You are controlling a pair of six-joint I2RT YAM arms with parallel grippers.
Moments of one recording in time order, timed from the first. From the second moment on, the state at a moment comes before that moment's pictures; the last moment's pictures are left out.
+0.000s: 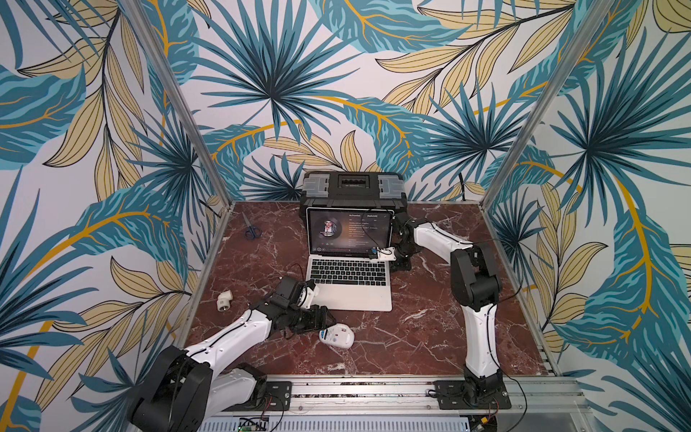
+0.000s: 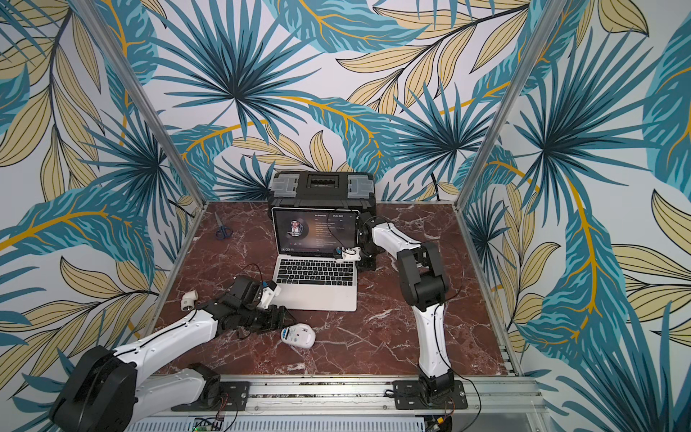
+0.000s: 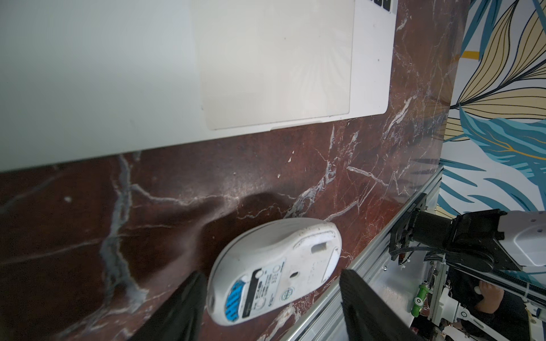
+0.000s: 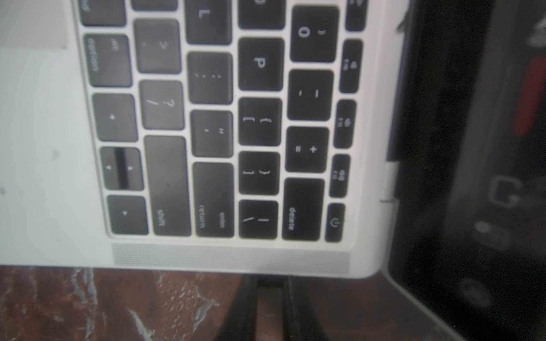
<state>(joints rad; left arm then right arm) -0.43 1.17 0.50 -0.39 0.57 -0.58 0.32 2.21 1.71 -0.96 -0.19 -1.21</state>
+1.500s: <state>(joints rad) -0.41 1.34 0.70 -0.02 0.83 -0.67 0.41 1.74 1.54 -1.02 -0.31 -1.02</state>
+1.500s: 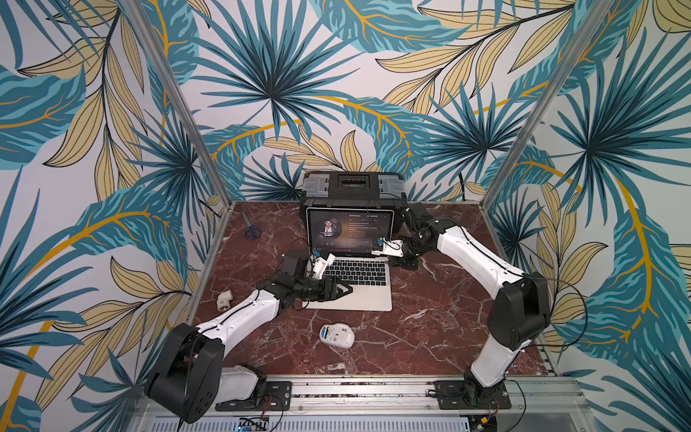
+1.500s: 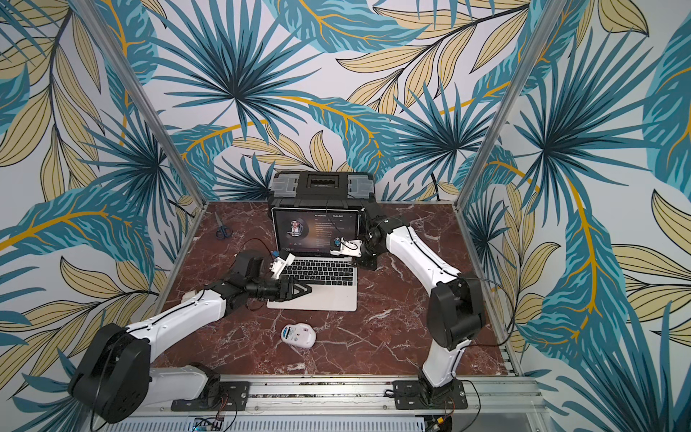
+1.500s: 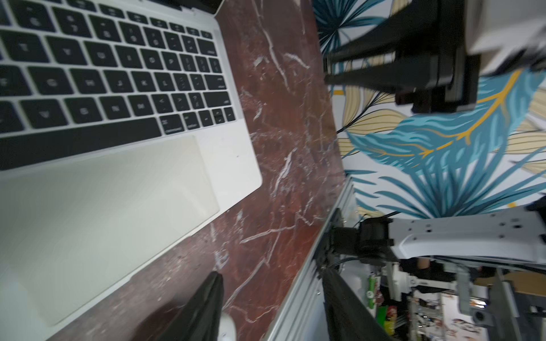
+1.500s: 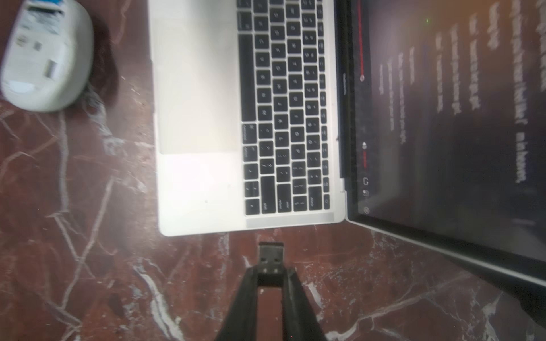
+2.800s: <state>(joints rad) -0.49 1.40 0.72 0.29 1.01 -0.92 0.65 1.68 1.59 -1.13 -0.38 -0.80</state>
